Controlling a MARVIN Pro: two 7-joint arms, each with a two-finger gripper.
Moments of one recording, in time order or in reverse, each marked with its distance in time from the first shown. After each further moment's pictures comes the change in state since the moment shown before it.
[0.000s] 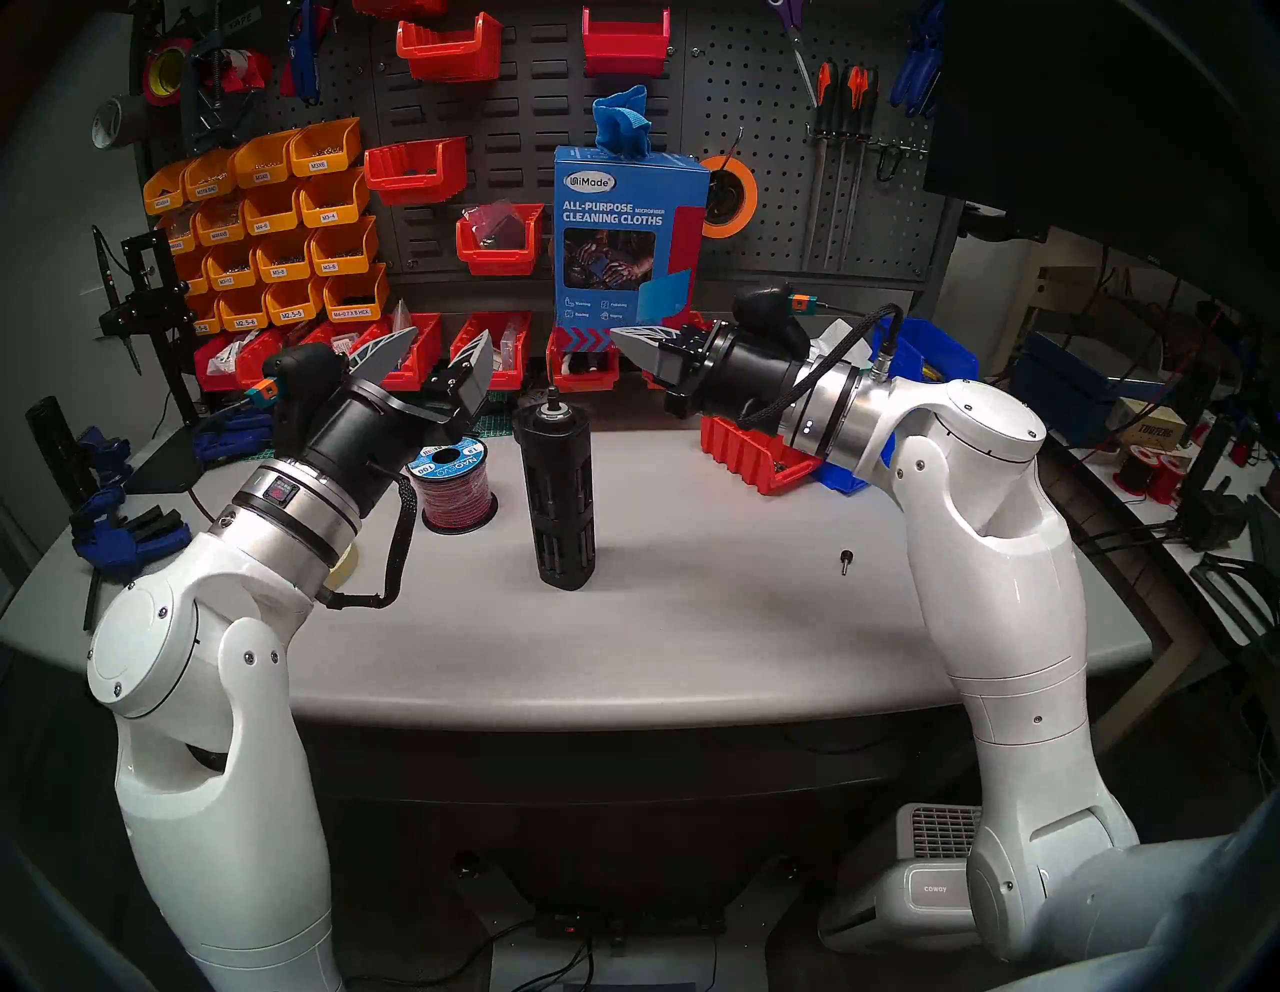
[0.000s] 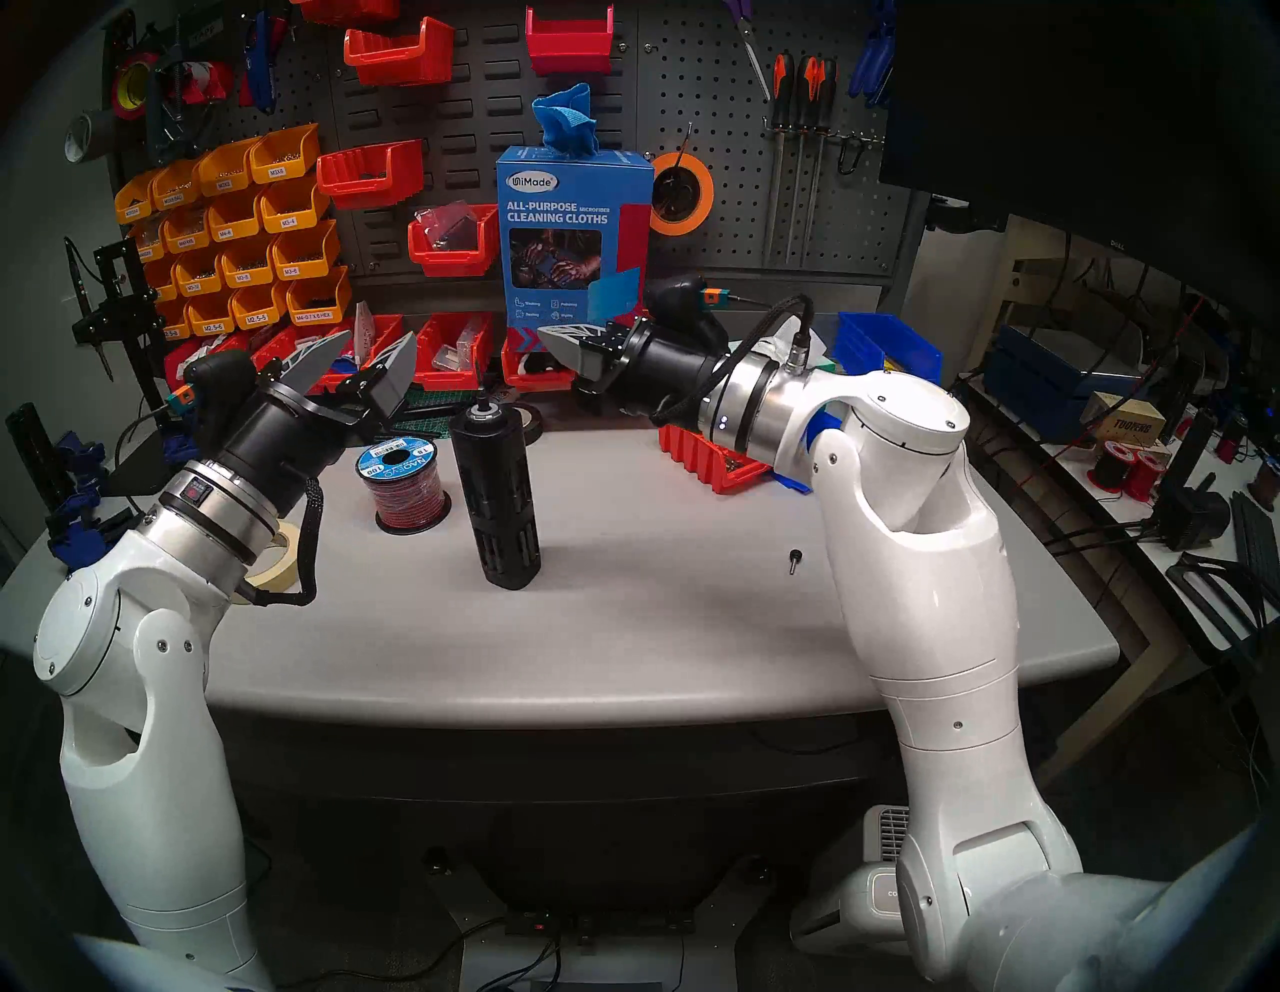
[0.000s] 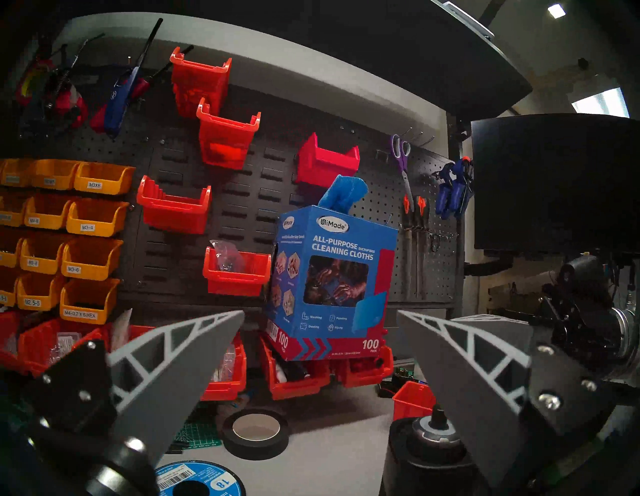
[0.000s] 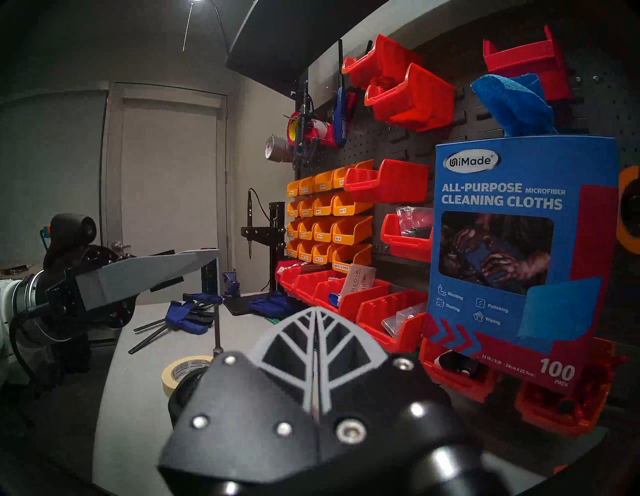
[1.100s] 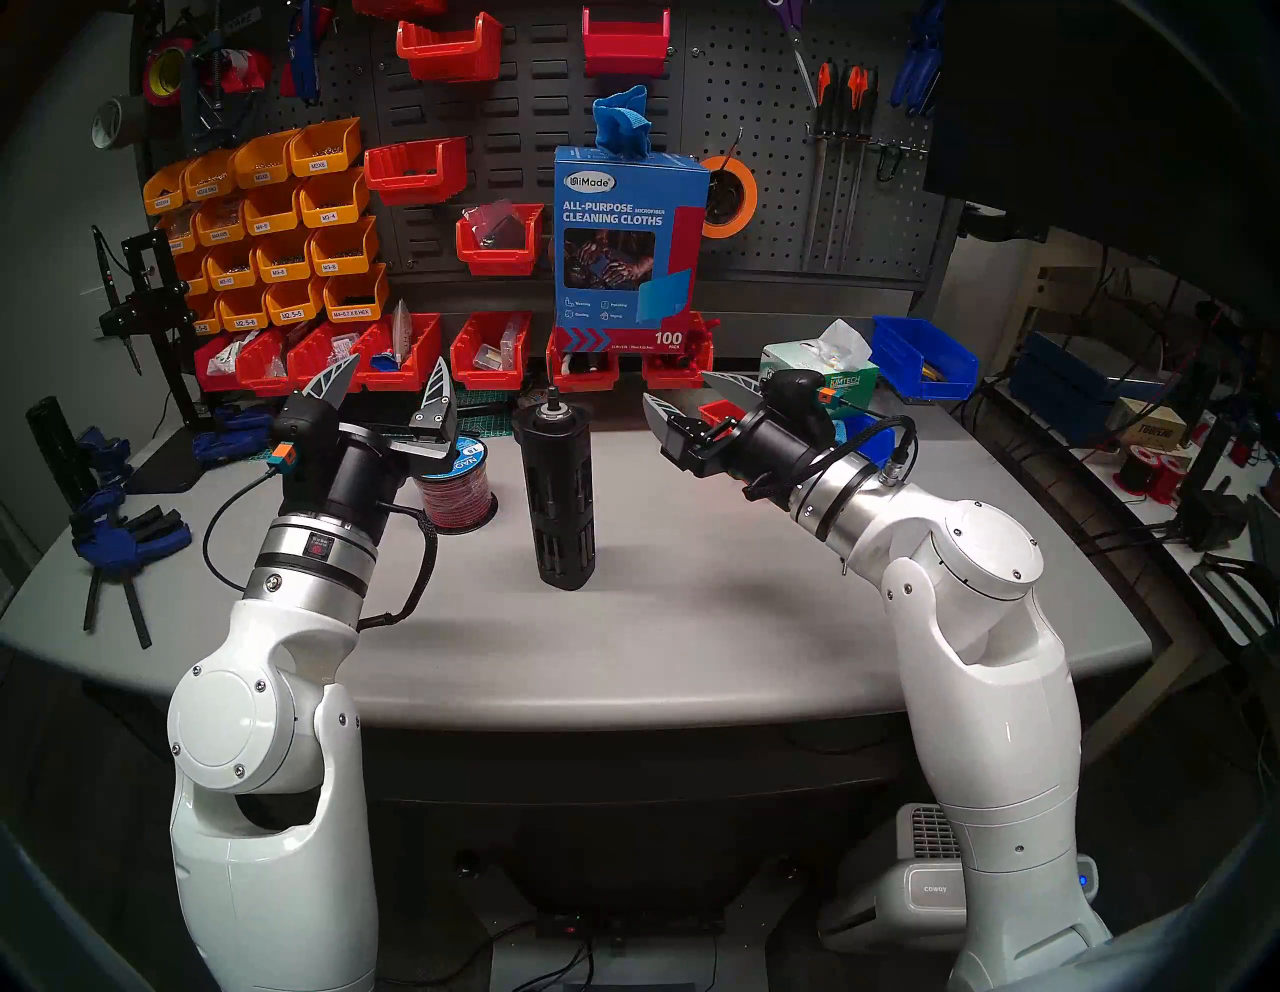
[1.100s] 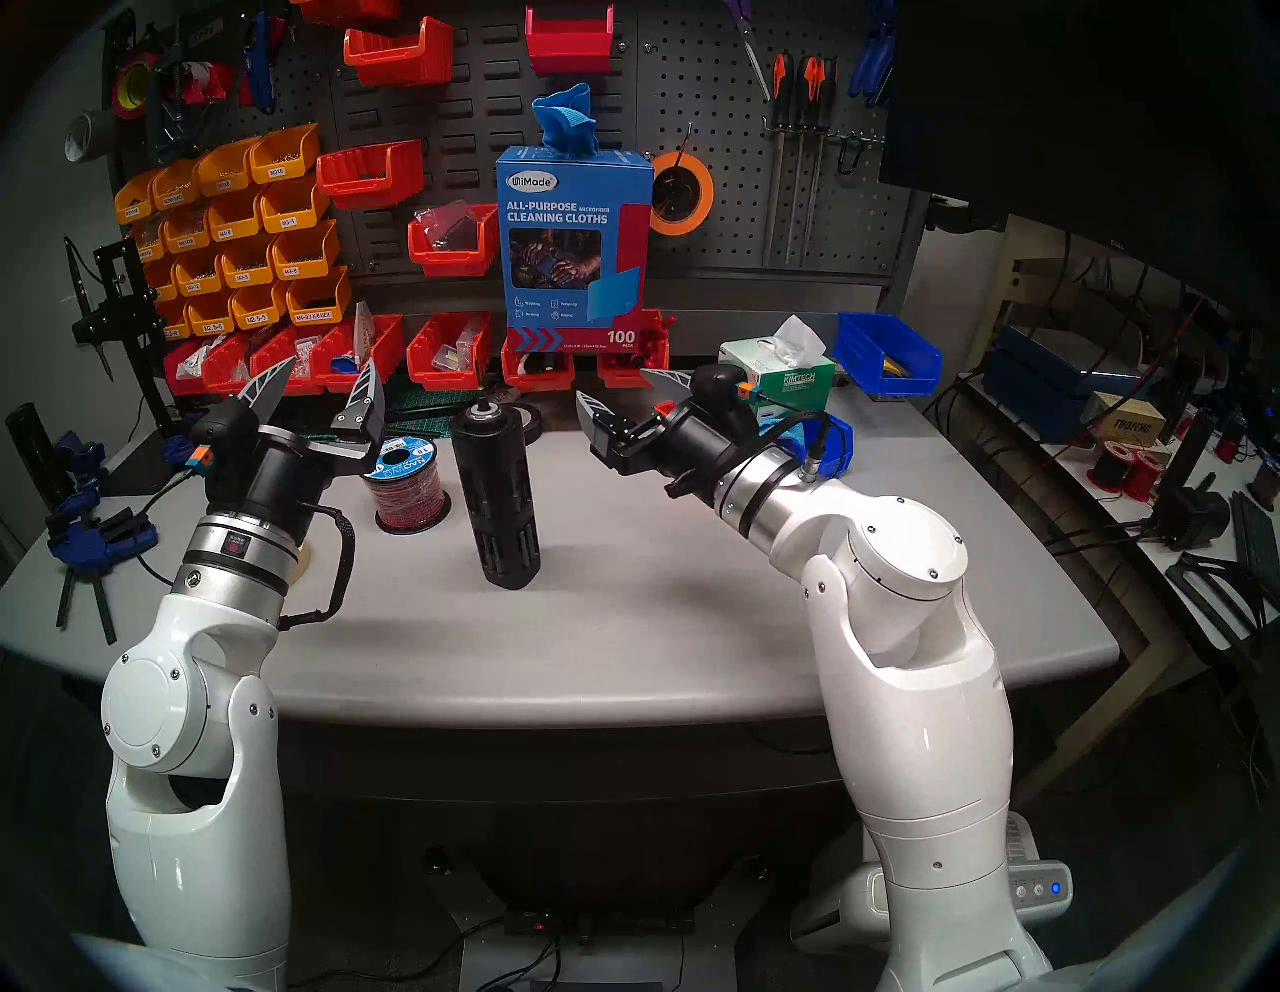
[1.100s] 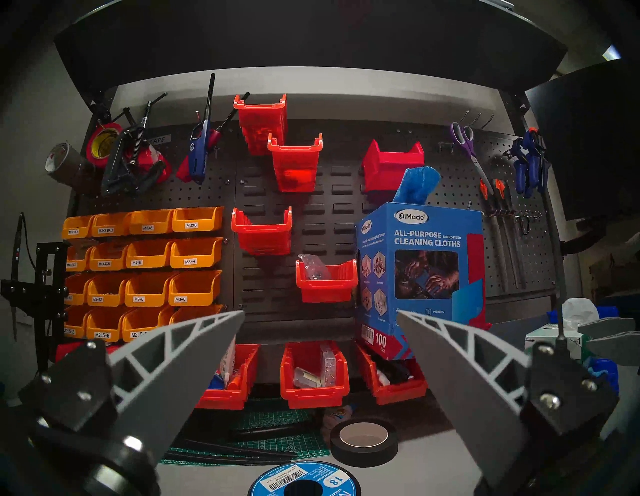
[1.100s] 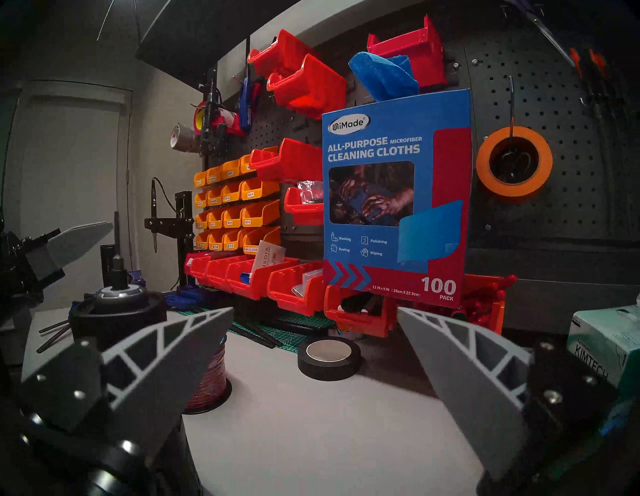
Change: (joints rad) left arm 0.126 -0.027 0.113 0.075 0.226 -0.367 0.265; right arm -0.299 -0.081 0.054 -0.111 -0.134 -0.166 -0.225
